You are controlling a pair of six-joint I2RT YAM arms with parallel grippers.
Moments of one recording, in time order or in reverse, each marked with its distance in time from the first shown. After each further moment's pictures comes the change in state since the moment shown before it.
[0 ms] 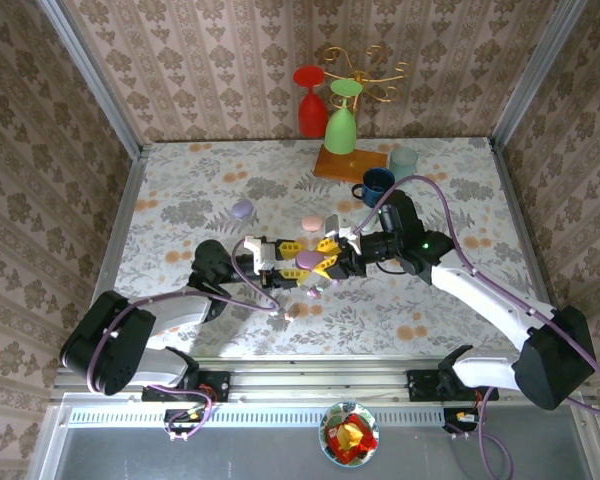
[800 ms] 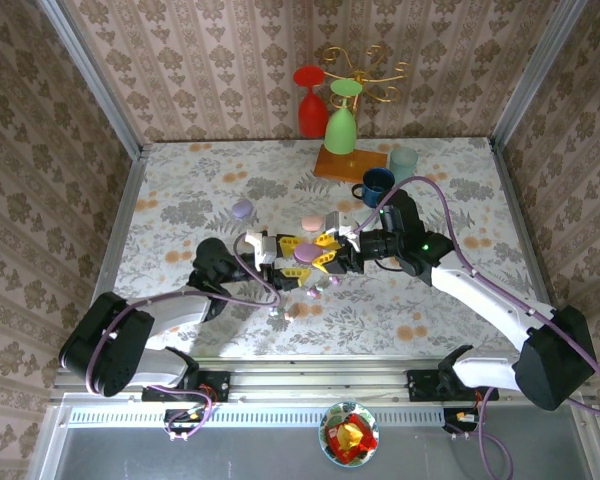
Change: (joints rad) left arm 0.000 -0.005 0.014 -0.056 -0.040 -0.084; right arm 0.000 0.000 -0.013 0.079 0.030 0.003
